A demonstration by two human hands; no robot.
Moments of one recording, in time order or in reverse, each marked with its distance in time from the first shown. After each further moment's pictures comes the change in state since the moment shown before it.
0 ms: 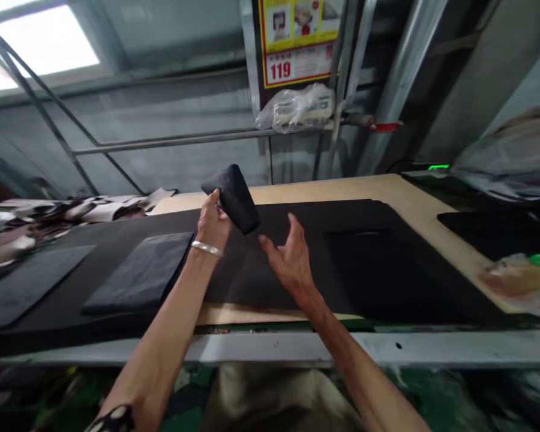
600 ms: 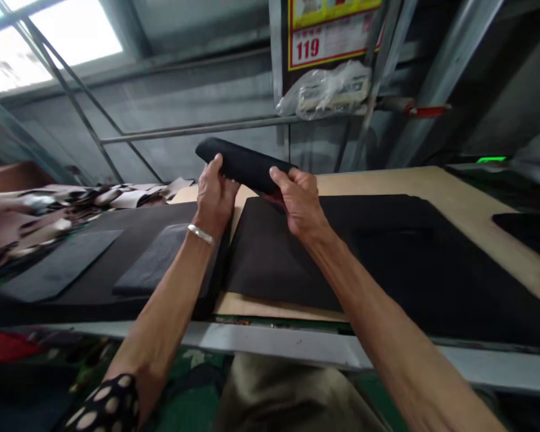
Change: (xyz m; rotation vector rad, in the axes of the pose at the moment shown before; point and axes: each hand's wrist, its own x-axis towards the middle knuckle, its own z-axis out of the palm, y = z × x) left_hand 0.011 0.051 -0.032 -0.137 -0.014 0.011; right_hand 0.080 -0.065 0.030 0.608 -0.160 0.094
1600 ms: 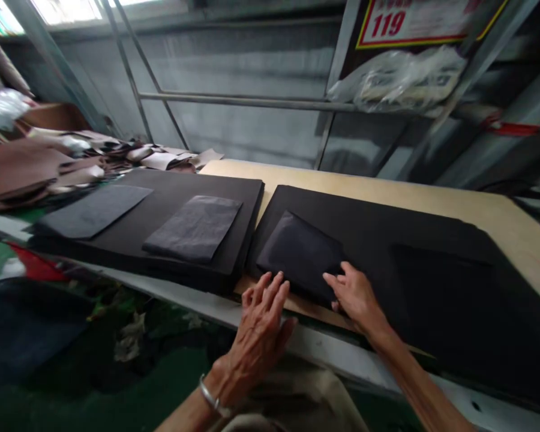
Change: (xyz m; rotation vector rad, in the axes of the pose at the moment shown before) left_hand -0.246 -0.021 -0.073 1.171 -0.568 0.080; right_hand -0.114 0.079 -0.074 -0.692 -0.095 0.608
